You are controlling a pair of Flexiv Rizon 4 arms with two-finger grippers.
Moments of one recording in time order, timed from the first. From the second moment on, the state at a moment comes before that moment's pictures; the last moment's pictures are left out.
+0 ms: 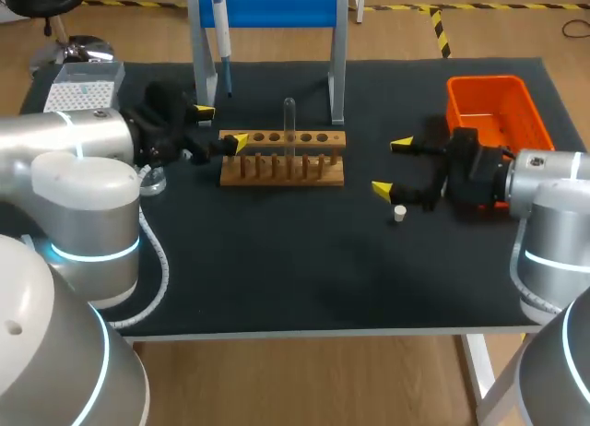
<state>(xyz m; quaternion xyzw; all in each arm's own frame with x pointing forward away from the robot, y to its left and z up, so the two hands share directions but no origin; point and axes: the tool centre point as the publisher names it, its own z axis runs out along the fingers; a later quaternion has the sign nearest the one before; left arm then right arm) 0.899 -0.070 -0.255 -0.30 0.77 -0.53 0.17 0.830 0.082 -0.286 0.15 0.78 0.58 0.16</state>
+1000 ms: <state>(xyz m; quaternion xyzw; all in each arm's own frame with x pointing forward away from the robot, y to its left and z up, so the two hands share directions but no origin) 0.899 -0.069 -0.255 -0.30 0.77 -0.53 0.17 0.886 0.150 -0.272 0.02 0.75 0.66 0.08</state>
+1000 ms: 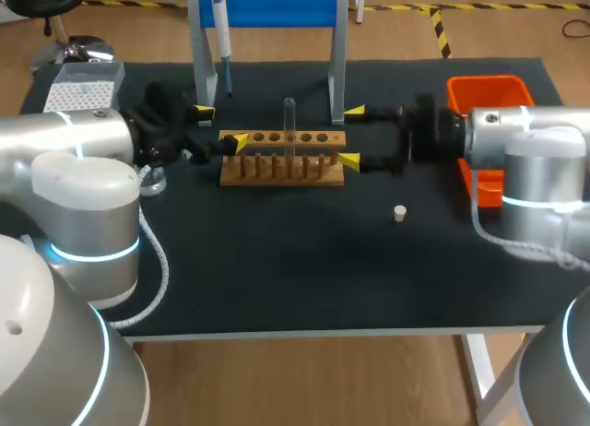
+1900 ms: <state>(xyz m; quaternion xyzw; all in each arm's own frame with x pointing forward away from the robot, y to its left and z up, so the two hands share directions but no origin) 0.899 -0.069 -0.255 -0.30 0.77 -0.53 0.17 0.928 0.215 -0.273 -0.02 0.72 0.69 -0.05</state>
